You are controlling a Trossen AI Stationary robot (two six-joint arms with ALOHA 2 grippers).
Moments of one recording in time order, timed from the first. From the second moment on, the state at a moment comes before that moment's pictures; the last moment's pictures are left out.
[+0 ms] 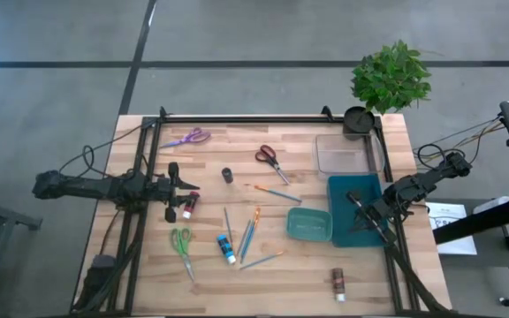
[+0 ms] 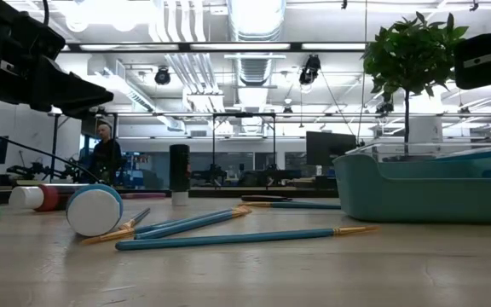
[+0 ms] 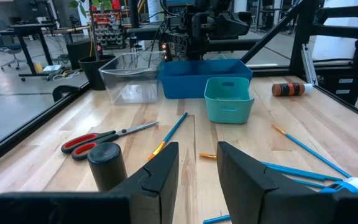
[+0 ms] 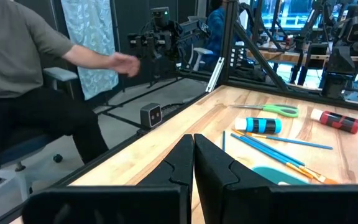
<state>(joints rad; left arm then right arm) -0.08 0.16 0.01 0.03 -0.11 0.04 0.48 0.01 0.05 -0.10 -0.12 0.02</state>
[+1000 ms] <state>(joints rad) -0.08 0.16 0.01 0.03 -0.08 -0.83 0.48 0.01 0.05 0.04 0.06 0.00</state>
